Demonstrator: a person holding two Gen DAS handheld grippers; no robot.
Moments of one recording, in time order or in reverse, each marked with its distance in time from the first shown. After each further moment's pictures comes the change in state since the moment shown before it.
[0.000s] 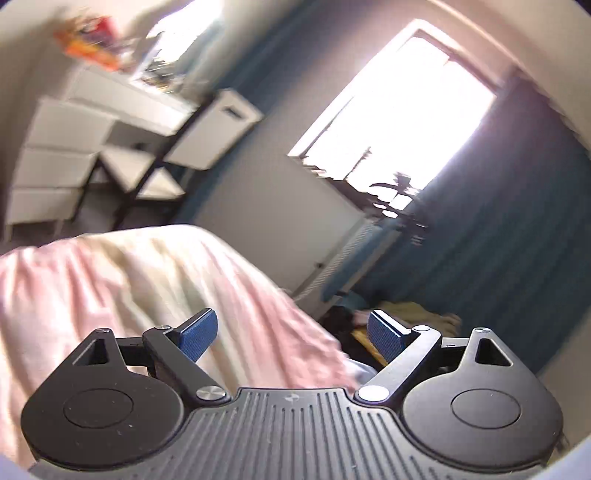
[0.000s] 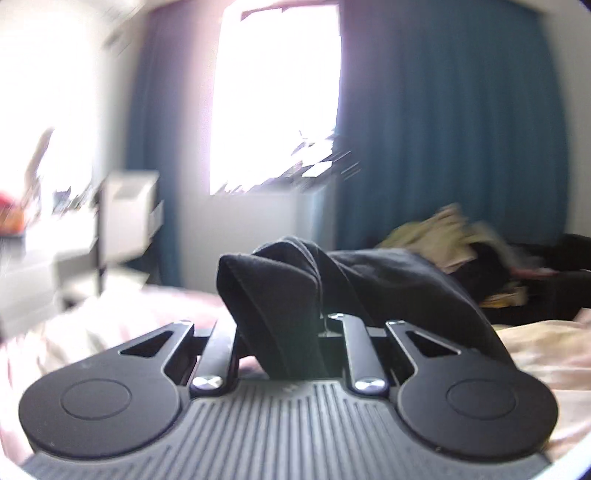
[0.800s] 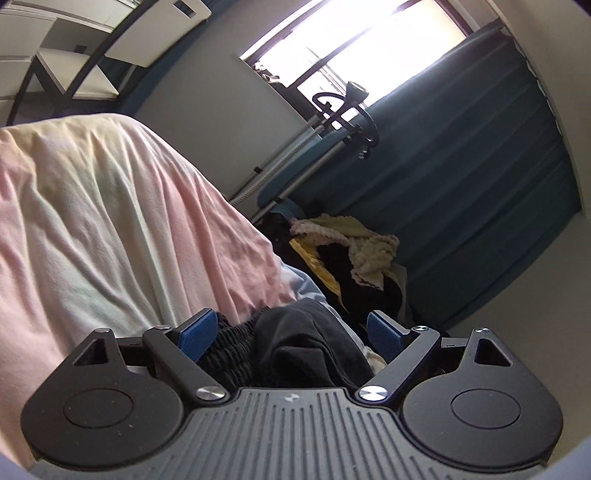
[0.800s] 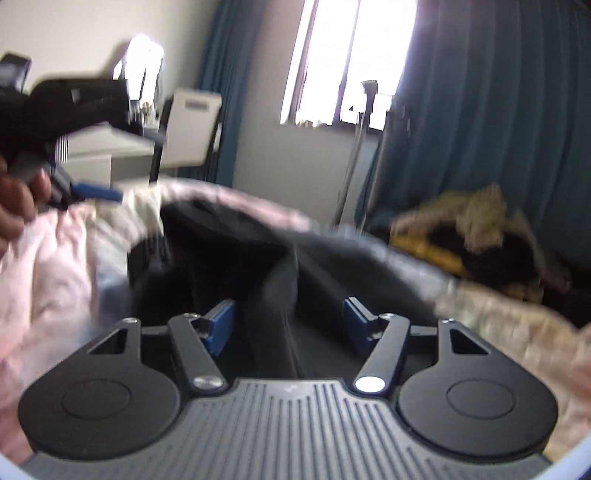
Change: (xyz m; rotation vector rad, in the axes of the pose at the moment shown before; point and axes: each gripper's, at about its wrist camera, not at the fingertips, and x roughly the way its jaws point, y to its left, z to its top) left arm 0.031 -0.028 -0.043 -0.002 0.328 -0.316; right arm -0.108 -0.050 -0.045 -0.132 0.191 0.119
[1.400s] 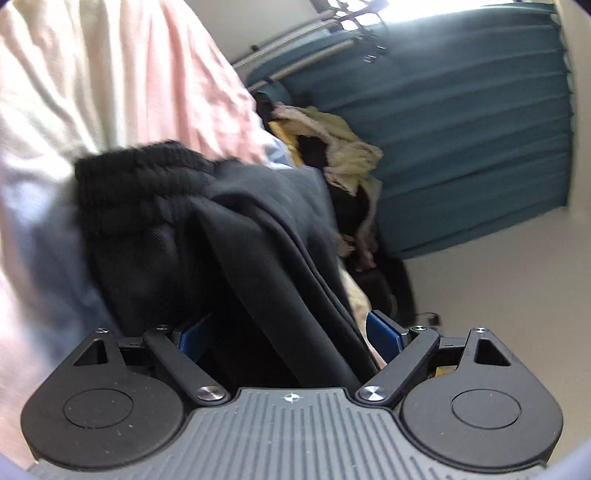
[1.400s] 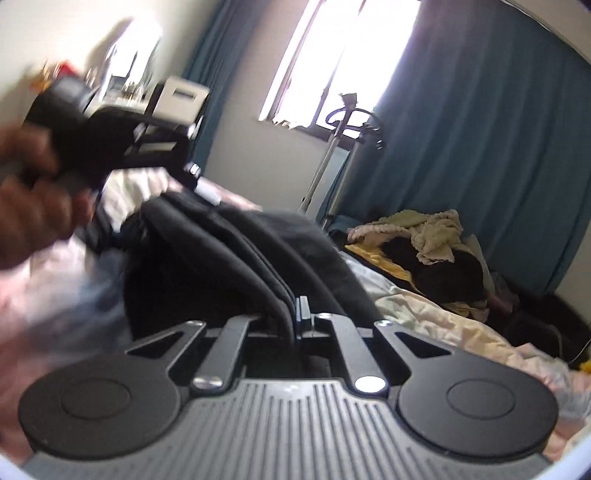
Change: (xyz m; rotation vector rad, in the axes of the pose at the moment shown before) left arm 0.048 0.002 -0.063 -0.206 0.320 -0.144; right arm -0.079 0.018 0.009 -0.120 -0.111 -0.157
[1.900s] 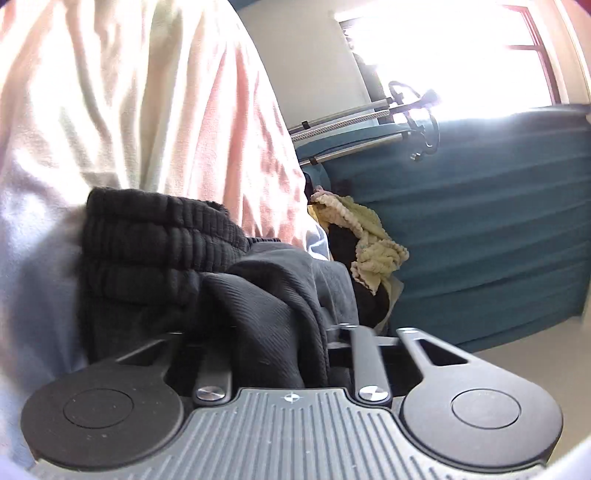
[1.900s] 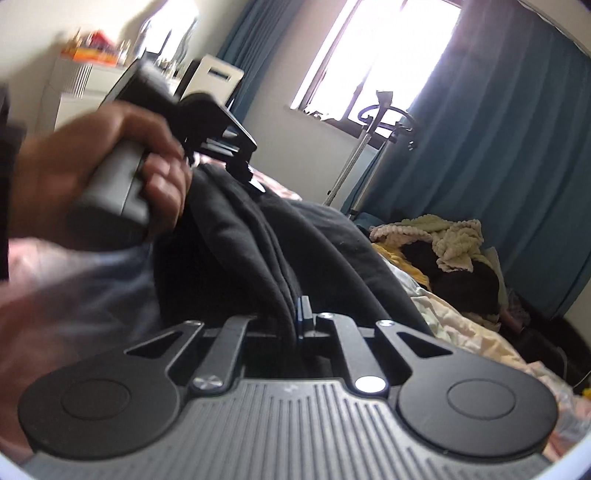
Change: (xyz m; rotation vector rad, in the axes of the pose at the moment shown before) left arm 0.030 0.055 0.013 -0.188 -0.335 0.091; right arm 0.033 0.050 -0.029 -0.178 0.065 0.017
